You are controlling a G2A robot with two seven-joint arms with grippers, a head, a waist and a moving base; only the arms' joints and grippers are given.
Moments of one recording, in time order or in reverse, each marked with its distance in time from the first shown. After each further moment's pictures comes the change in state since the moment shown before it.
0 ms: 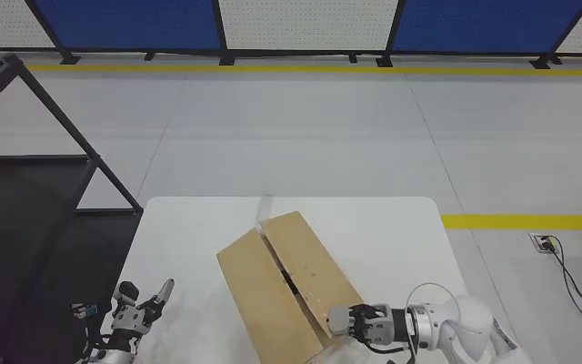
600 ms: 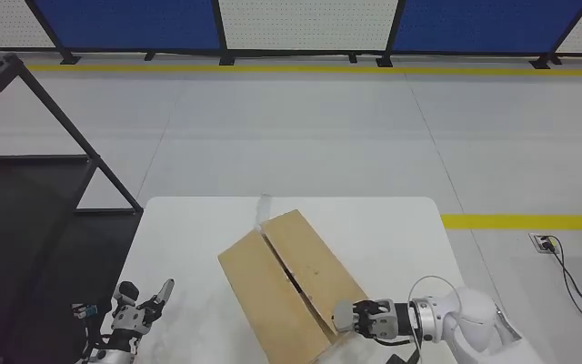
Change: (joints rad) left arm 0.000 0.000 0.000 0.000 0.000 0.000 0.000; right arm 0.038 0.013 -0.004 0.032 -0.051 -0.001 -0.032
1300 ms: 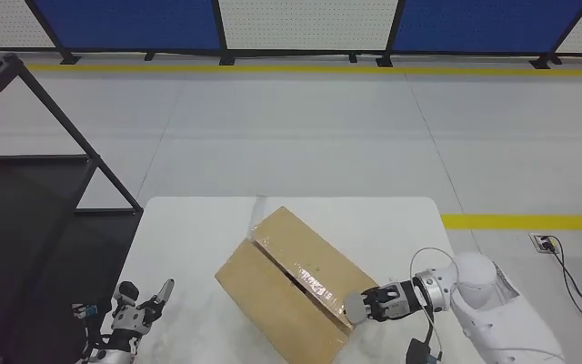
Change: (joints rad) left arm 0.000 0.000 0.000 0.000 0.000 0.000 0.000; right arm 0.293 0.012 -0.128 0.266 -0.089 0.234 -0.325
